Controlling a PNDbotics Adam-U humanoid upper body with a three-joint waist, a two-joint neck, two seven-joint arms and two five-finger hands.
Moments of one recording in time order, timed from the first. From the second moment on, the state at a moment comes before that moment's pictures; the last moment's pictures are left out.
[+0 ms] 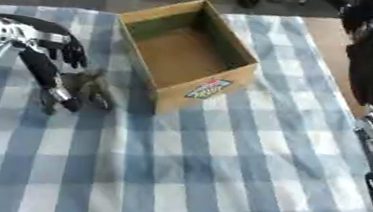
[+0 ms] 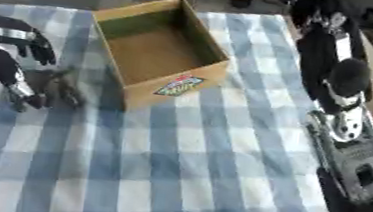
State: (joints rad) left arm -1.07 0.45 -0.44 -1.03 -0.70 -0.02 -0.84; right arm -0.33 -0.44 0.02 -1.99 -0.04 -0.38 0.02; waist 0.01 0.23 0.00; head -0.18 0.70
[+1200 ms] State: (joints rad) left arm -1.06 0.43 -0.41 -0.95 -0.79 -0.05 -0.78; right arm -0.33 -0.44 0.02 -1.99 -0.06 -0.38 0.02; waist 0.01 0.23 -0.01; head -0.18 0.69
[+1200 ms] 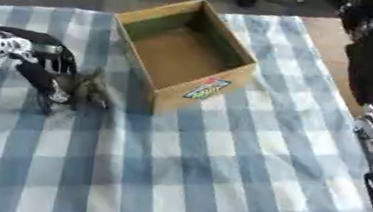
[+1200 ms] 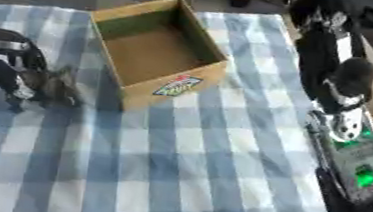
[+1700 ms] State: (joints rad) left arm -1.05 0.43 -0.40 -0.93 -0.81 -0.04 -0.73; right arm -0.33 -0.43 0.02 -1.99 -0.06 -0.38 0.02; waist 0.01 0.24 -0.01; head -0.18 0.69
